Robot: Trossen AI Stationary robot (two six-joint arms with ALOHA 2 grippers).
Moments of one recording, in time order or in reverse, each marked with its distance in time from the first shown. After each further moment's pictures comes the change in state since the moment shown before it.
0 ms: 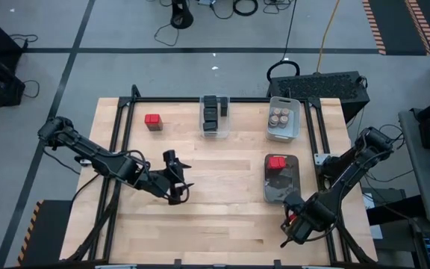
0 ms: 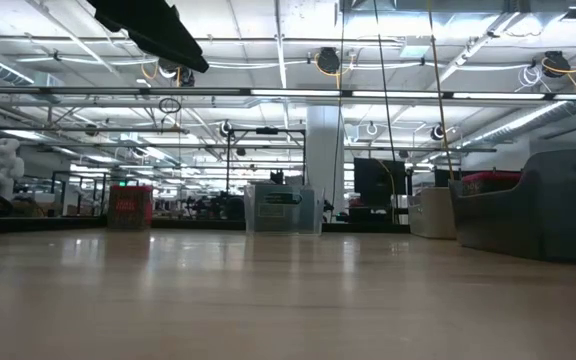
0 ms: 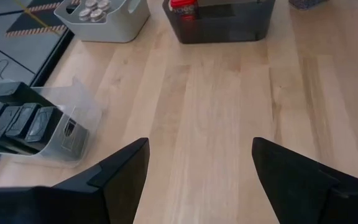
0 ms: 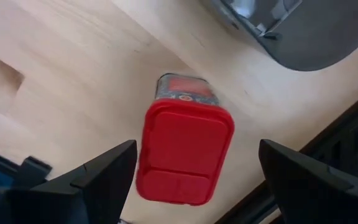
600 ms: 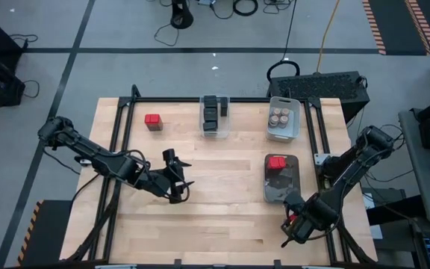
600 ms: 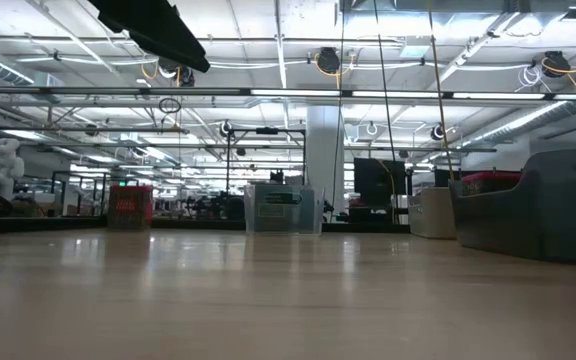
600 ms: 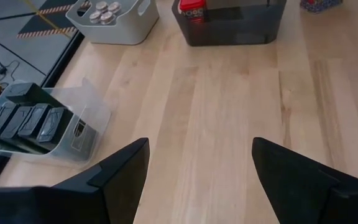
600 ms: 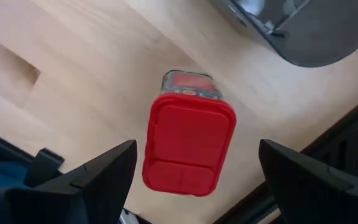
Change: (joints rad) left arm 0.001 0.000 0.000 0.003 -0.030 0.001; right arm -0.001 -0.023 0.003 0.014 -0.004 -0.001
